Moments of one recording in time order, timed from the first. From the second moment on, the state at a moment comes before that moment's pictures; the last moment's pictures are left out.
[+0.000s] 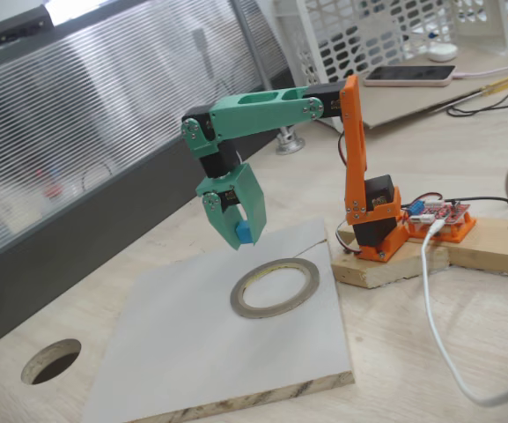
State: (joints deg) arm 7.5 96.9 92.9 100.5 100.7
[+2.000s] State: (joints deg) arm -3.2 112.5 128.0 71.5 100.1
